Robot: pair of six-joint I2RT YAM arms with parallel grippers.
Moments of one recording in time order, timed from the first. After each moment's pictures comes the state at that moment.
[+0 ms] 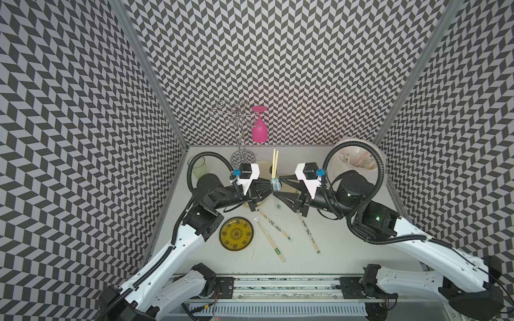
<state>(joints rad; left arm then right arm) -0.54 0.97 0.90 0.27 0.82 -0.11 0.98 1.10 1.19 -0.07 -0.25 0.01</state>
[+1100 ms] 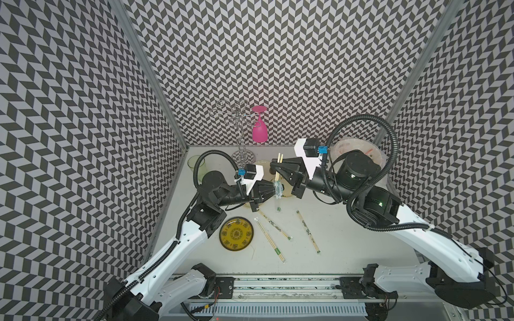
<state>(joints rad) -0.54 1.02 0.90 0.27 0.91 -0.09 0.97 1.25 1.51 -0.15 -0.18 -0.01</state>
